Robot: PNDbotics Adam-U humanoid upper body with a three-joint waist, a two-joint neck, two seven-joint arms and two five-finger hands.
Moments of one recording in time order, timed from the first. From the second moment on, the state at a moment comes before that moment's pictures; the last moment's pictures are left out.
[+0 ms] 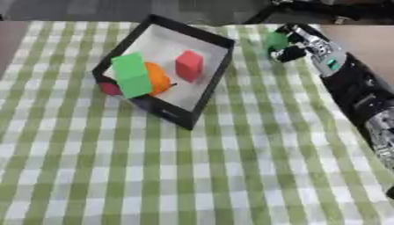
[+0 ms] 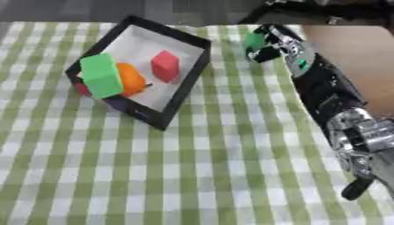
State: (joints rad) left arm -0.22 0.26 0.14 -1.76 -0.11 0.00 -0.15; right arm -0.89 -0.63 -0.11 -0.50 0.59 -0.18 0.12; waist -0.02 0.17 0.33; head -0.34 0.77
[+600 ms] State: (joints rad) left arm -0.22 0.26 0.14 -1.76 -0.11 0.00 -0.15; right arm -0.91 -0.62 -0.09 -0.72 0.57 -0.25 -0.03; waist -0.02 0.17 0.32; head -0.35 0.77
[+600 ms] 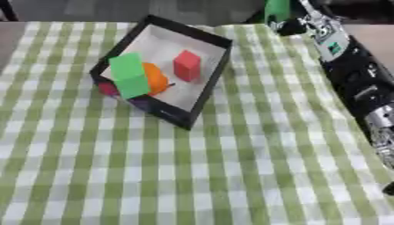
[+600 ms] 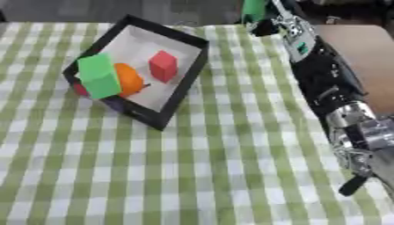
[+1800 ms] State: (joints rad) left arm -0.22 0.25 0.13 -1.76 -0.10 0.00 -0.16; right arm -0.95 -0.46 0.06 -0.95 0.59 -0.37 0.35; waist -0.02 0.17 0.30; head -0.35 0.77
